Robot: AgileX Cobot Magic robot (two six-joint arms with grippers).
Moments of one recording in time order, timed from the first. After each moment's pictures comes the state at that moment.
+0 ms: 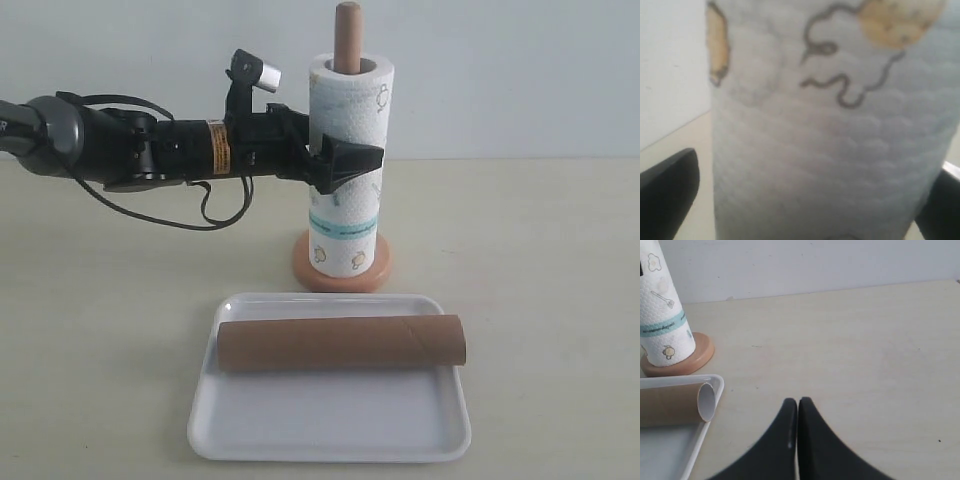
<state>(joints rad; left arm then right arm) -0.35 2.22 -1.49 1.20 -0.88 -1.02 0.10 0.00 0.00 0.02 0.34 0.11</state>
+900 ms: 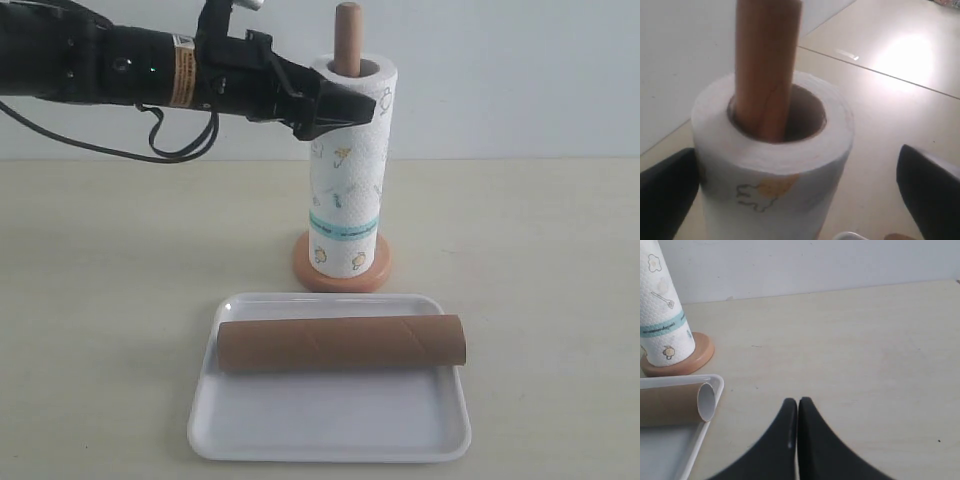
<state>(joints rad) -0.35 1.96 -1.49 1.61 -0.78 -1.45 0.10 0.00 0.00 0.02 0.34 0.11</state>
